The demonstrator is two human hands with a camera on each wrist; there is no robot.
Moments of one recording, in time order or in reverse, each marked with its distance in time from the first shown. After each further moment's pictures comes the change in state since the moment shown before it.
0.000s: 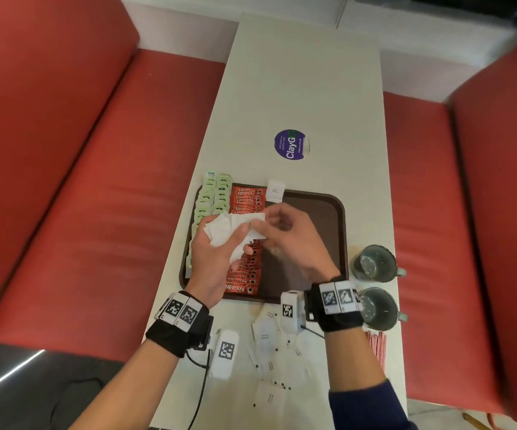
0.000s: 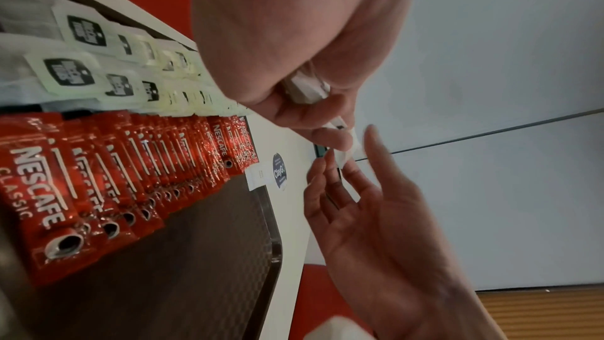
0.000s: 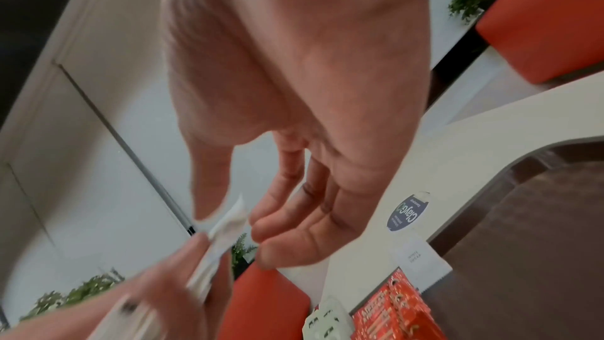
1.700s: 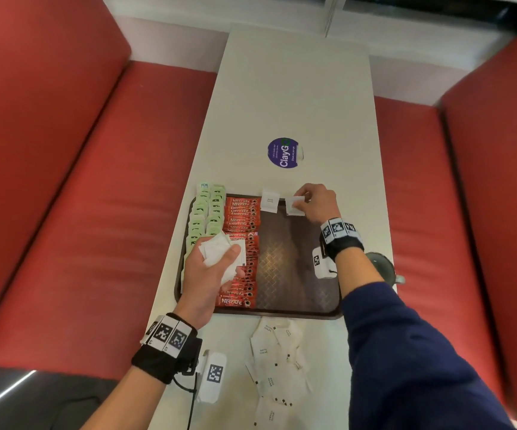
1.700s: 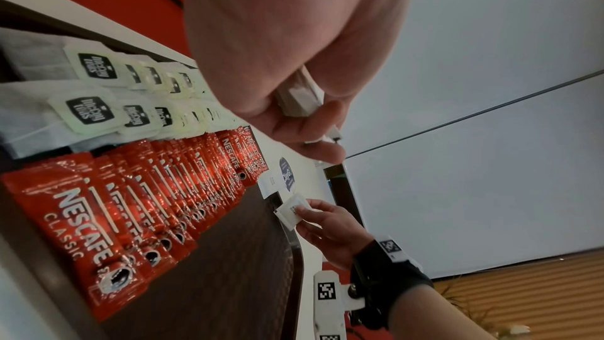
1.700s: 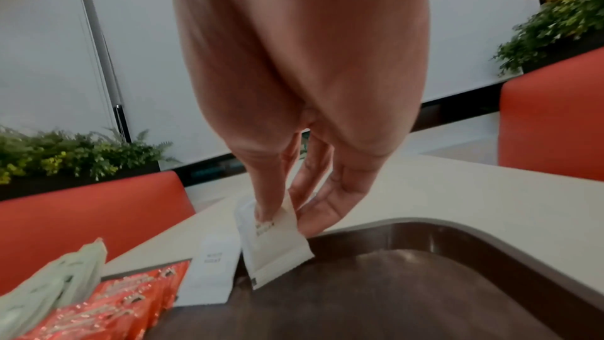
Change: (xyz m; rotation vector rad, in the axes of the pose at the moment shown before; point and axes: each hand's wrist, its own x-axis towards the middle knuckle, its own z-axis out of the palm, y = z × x) left_hand 0.004 -0.003 -0.011 0.089 -0.010 -0.088; right_hand 0.151 0.061 -0.094 -0.746 0.245 0.089
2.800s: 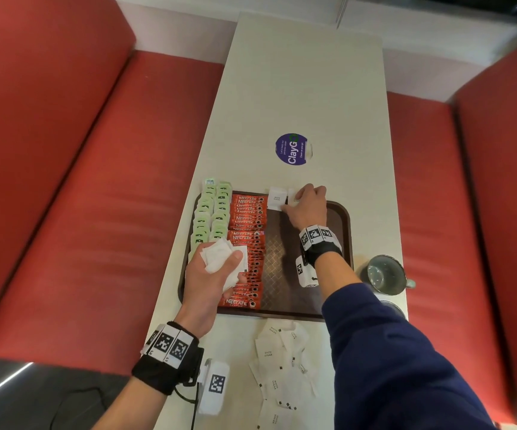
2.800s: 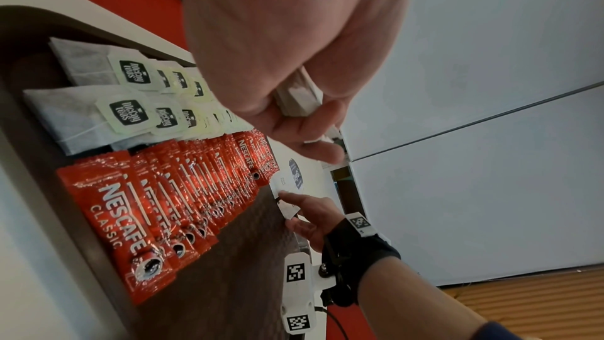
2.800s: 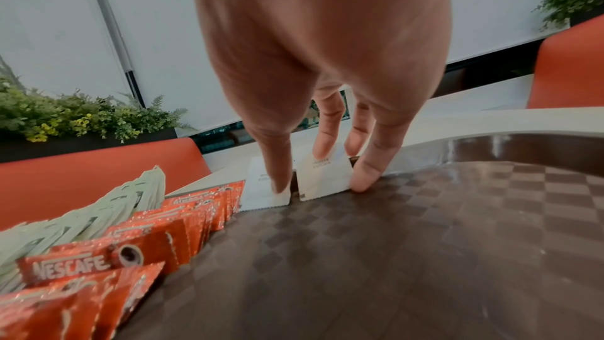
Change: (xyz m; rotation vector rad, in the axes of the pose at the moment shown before) left_hand 0.004 -0.014 -0.014 -0.021 0.053 -0.047; right_hand 0.001 -0.020 0.059 -0.008 0.121 0.135
